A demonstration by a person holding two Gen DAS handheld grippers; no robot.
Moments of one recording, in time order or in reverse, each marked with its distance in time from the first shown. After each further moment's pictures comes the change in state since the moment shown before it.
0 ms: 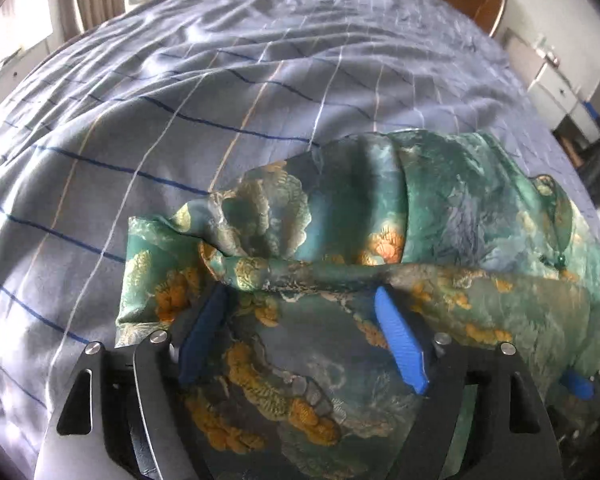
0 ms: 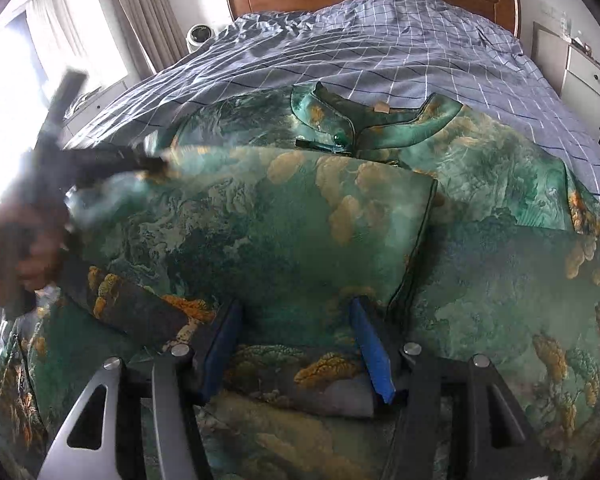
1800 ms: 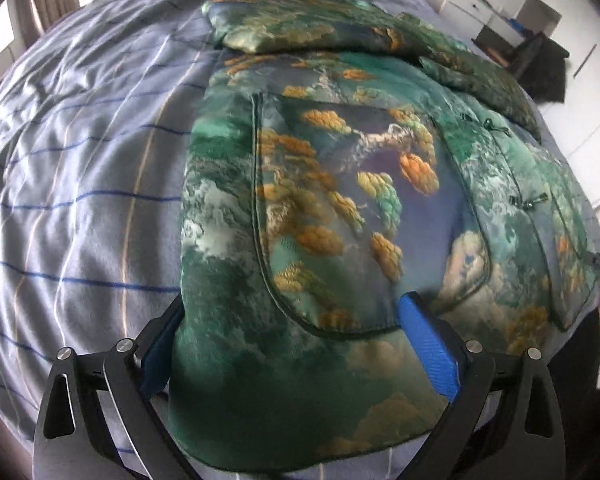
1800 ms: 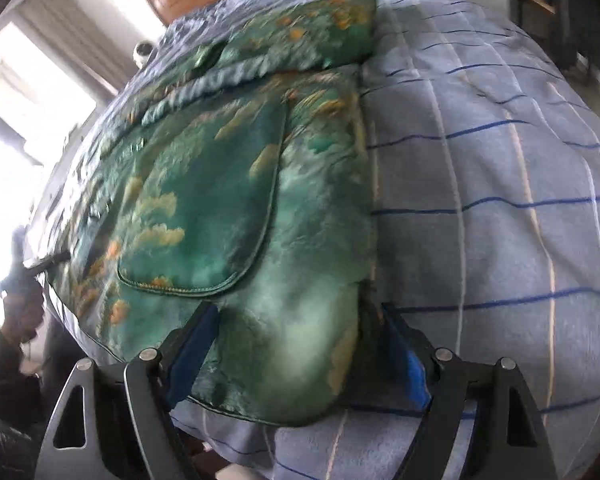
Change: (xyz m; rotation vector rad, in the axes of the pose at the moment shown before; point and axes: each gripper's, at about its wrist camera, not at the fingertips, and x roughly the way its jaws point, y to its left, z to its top) left arm -0.186 0.046 -0.274 0.197 0.184 -0.145; right arm -0.229 -0.104 -0.298 0.310 0.137 0.050
